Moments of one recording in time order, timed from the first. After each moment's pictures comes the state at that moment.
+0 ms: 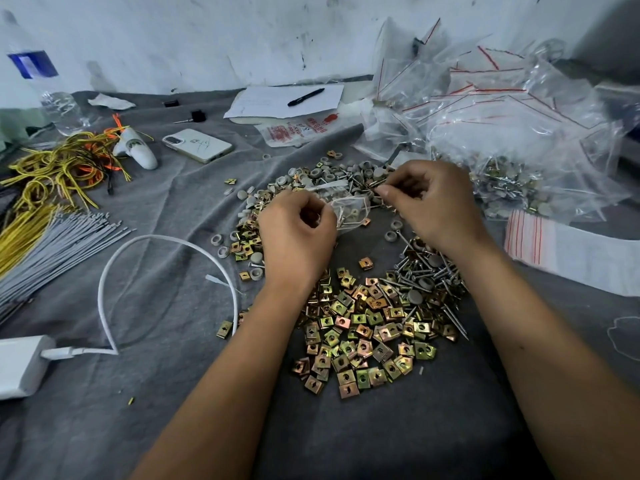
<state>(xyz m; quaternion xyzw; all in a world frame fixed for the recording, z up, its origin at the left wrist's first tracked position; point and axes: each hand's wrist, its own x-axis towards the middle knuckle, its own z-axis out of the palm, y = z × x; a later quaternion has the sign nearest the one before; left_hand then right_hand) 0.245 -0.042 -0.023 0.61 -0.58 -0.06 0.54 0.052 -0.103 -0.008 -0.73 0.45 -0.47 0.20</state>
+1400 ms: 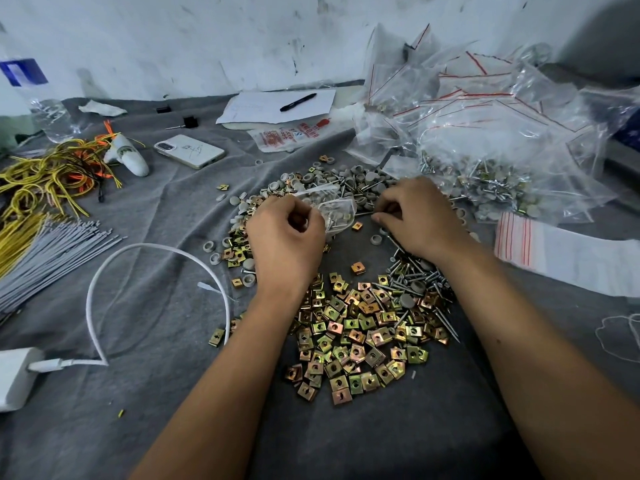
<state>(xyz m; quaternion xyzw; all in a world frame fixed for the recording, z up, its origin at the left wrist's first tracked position) 0.245 -0.043 -0.023 0.63 -0.56 -0.06 0.54 0.049 -0.115 -0.017 -0.80 0.53 -0.26 0.06</state>
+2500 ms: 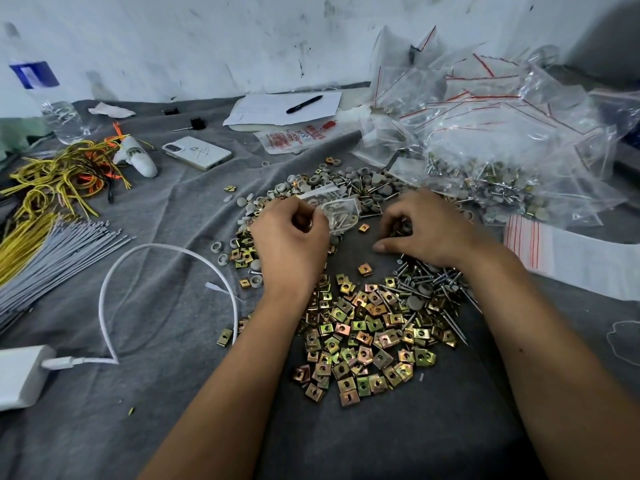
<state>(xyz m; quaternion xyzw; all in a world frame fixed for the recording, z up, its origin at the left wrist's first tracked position) 0.246 -0.042 -0.023 0.64 -0.53 -0.08 0.55 0.040 -0.107 -0.007 -0.86 0.46 -0.17 0.14</state>
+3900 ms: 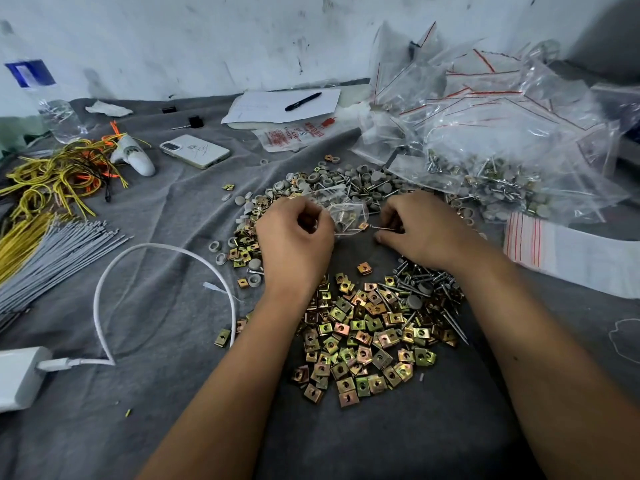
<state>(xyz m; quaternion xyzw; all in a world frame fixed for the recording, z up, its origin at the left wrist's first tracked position) 0.243 -0.042 -0.024 0.62 -0.57 -0.08 0.53 0.052 -0.101 -0.012 -0.82 0.53 -0.17 0.09</state>
